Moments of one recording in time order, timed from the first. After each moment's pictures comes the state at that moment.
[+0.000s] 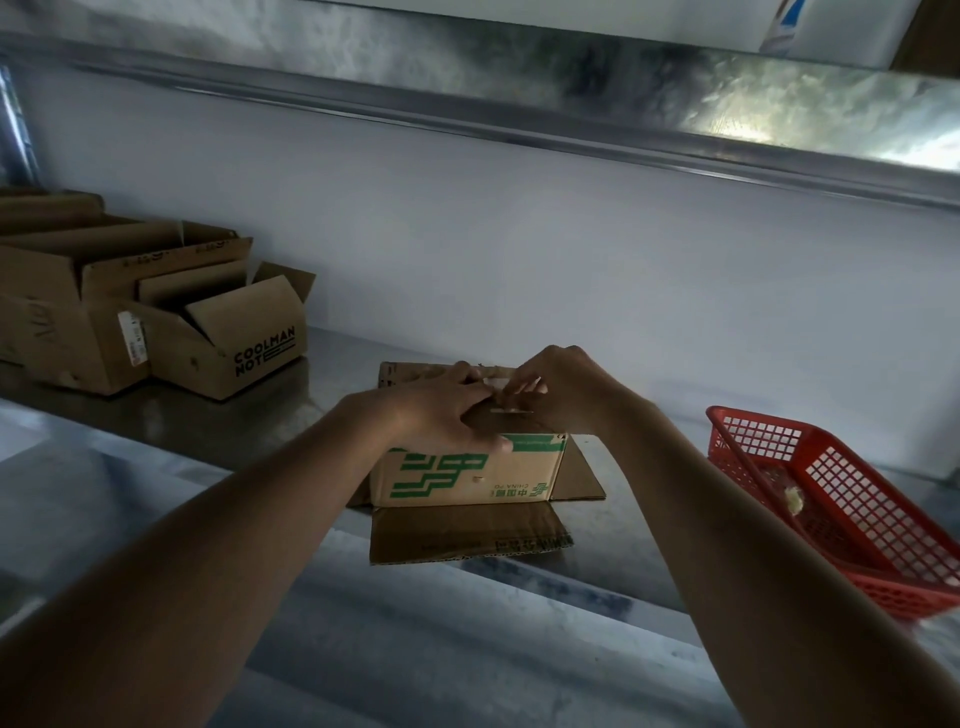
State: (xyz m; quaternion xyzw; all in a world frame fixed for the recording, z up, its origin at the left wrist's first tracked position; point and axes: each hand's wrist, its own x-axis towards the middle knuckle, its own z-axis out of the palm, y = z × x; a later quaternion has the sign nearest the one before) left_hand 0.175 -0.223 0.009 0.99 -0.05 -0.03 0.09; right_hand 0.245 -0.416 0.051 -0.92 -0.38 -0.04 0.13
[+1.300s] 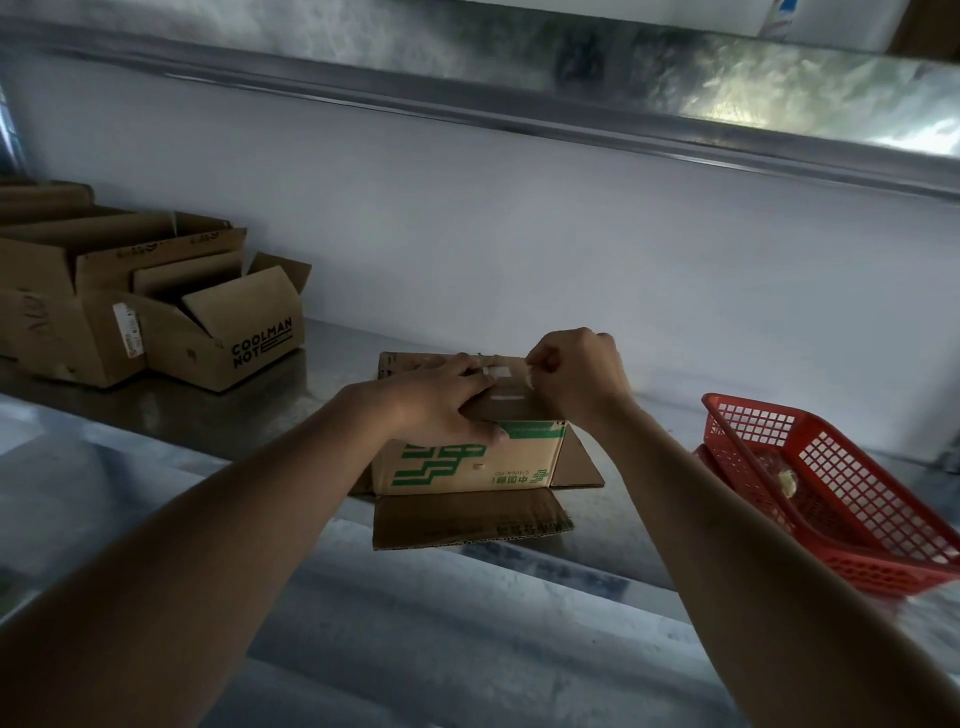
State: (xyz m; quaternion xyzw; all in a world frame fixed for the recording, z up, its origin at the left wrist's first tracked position) left_hand 0.170 -0.220 0.008 1.00 -0.06 -0.02 0.07; right_hand 0.244 -0.421 0.035 -0.91 -0.27 -0.19 0.26
